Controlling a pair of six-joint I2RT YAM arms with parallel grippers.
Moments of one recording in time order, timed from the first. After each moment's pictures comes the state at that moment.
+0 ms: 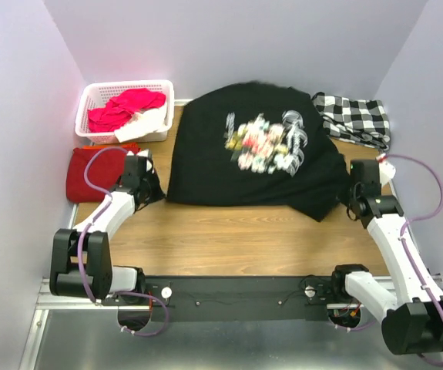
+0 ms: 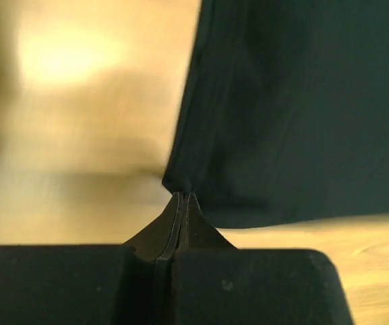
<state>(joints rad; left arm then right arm) -0.08 1.33 0.73 -0.19 0.14 -0.40 0.04 0.94 0.81 -0.64 0.40 0.59</state>
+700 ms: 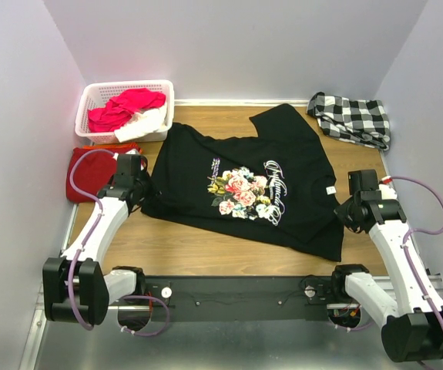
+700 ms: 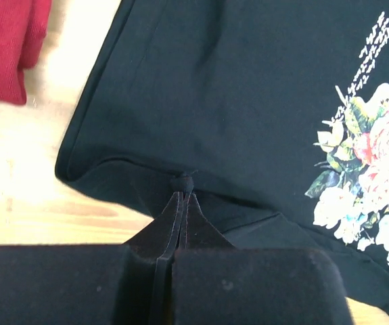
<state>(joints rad) -0.09 1.16 0.76 -0.48 0.06 -0.56 0.04 0.88 0.77 -0.98 0.29 0.93</state>
